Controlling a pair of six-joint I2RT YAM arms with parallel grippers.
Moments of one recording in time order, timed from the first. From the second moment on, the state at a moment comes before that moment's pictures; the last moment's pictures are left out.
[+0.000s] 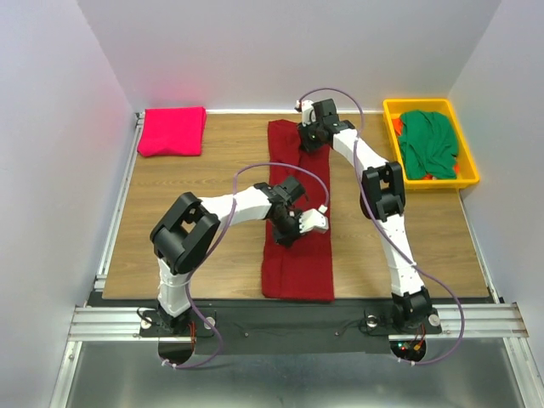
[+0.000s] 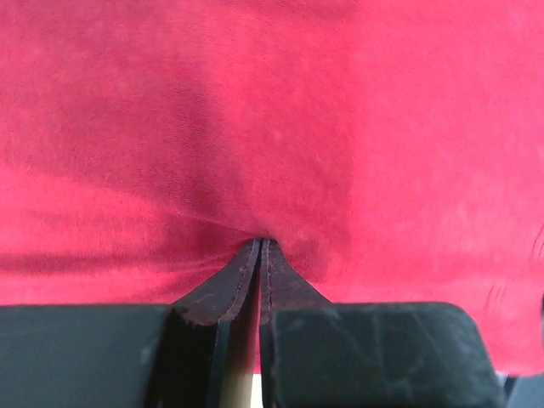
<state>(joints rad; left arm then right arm) -0.83 1.89 1.25 -0.64 0.42 0.66 0.32 2.61 2.35 -0.51 -0.16 -0.17</state>
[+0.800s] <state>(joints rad) -0.69 1.79 1.23 -0.49 0.60 0.41 0.32 2.23 1.97 -0.48 -0.33 -0.19</state>
